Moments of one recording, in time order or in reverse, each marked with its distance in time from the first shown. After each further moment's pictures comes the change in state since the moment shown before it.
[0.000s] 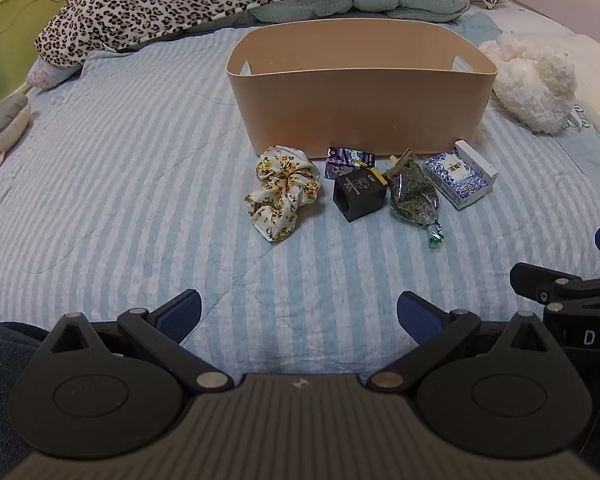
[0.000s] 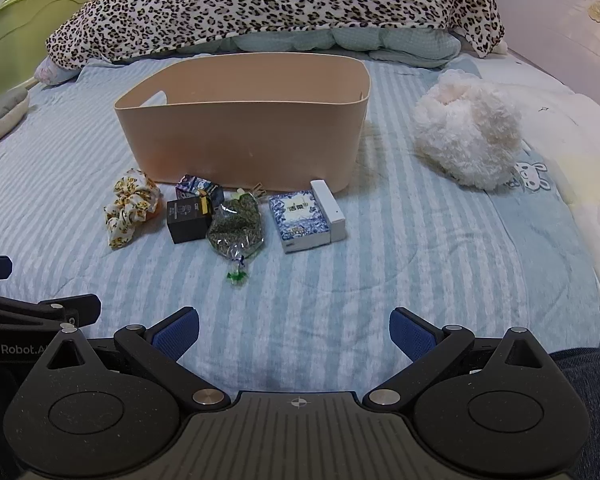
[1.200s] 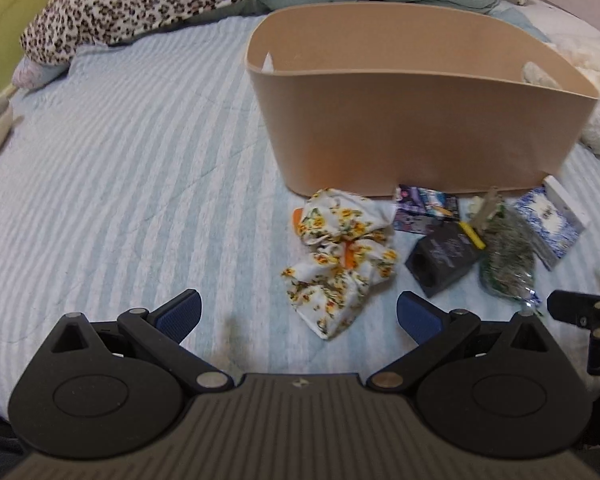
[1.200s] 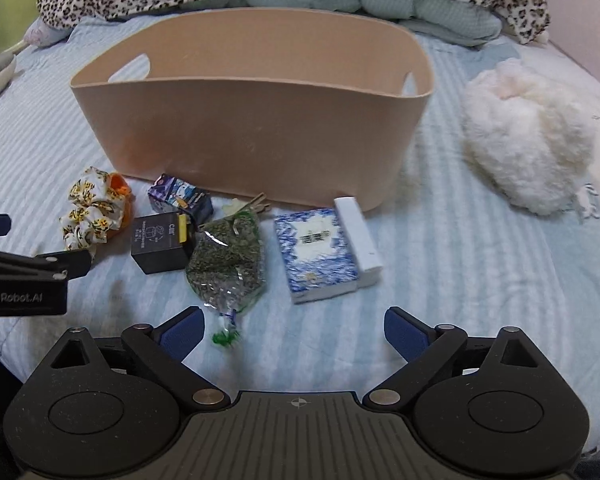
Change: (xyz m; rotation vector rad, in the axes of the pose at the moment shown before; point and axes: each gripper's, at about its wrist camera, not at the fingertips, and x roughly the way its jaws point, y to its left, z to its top) left arm 0.102 0.041 0.054 -0.002 0.021 -0.003; right arm 0.092 0.010 0.054 -0.066 0.136 0.017
